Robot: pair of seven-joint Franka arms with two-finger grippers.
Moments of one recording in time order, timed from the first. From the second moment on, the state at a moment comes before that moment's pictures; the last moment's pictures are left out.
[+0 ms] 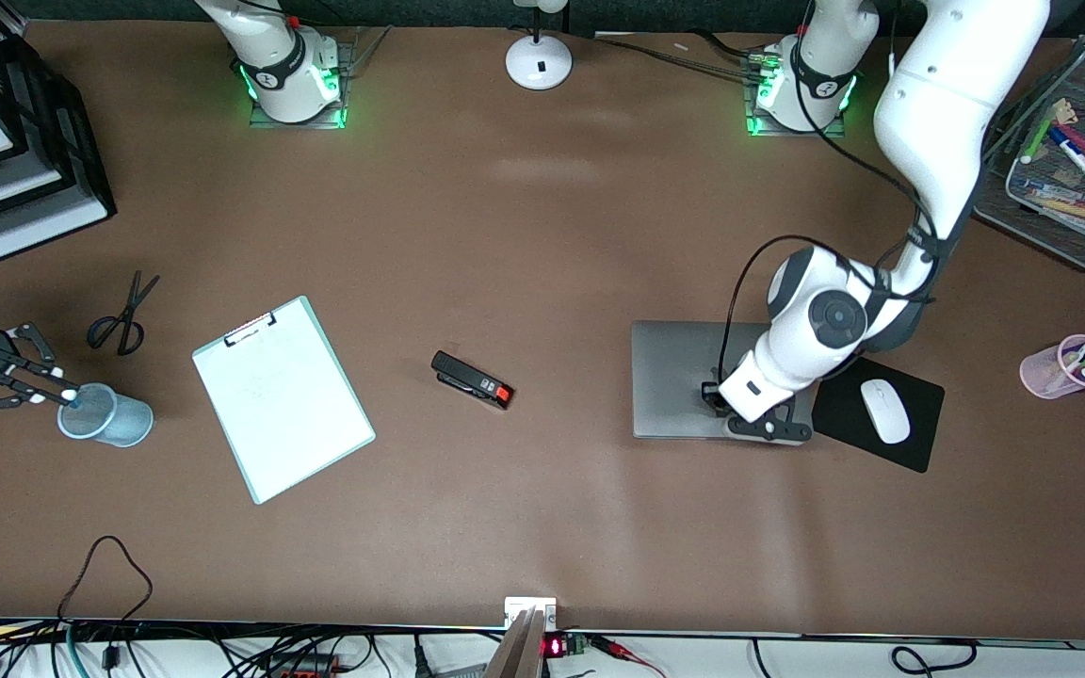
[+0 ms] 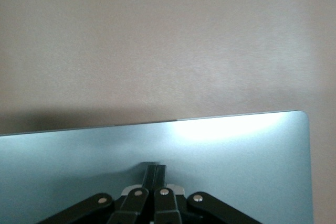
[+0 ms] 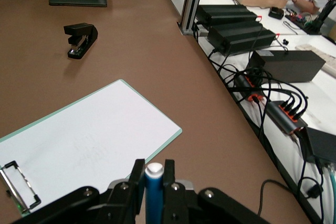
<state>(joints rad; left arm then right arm) -0.01 0.71 -0.31 -1.75 0.15 2.55 -0.30 -0.41 0.55 -0.06 -1.58 1.00 1.87 -2.29</state>
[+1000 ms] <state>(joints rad) -0.02 0.63 -0.31 -1.63 0.15 2.24 -0.30 -0.46 0.62 -0.06 -1.58 1.02 1.85 -2.33</state>
